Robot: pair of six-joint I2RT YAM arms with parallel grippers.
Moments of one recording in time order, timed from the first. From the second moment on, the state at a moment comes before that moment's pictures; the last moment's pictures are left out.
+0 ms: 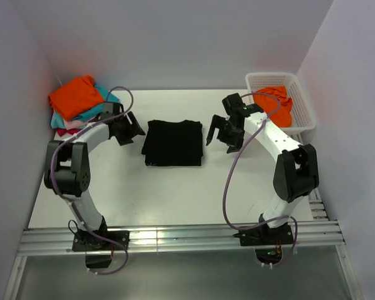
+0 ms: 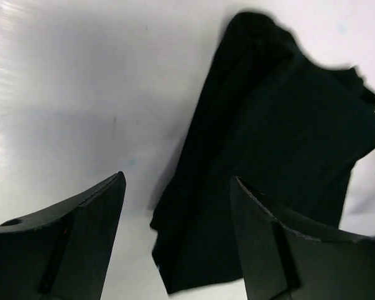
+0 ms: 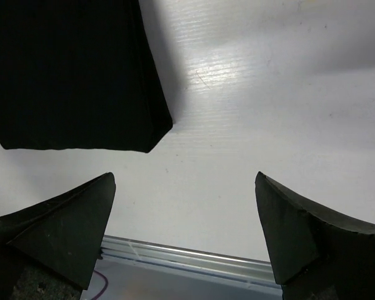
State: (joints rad) left arm -0.12 1.77 1.23 -0.36 0.19 -0.62; right arm 0.33 1.70 1.40 -0.91 -0.14 0.65
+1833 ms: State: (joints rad) left arm 0.05 2.30 2.20 -0.39 0.47 -0.66; right arm 0.29 1.84 1.51 -1.05 -0.10 0.63
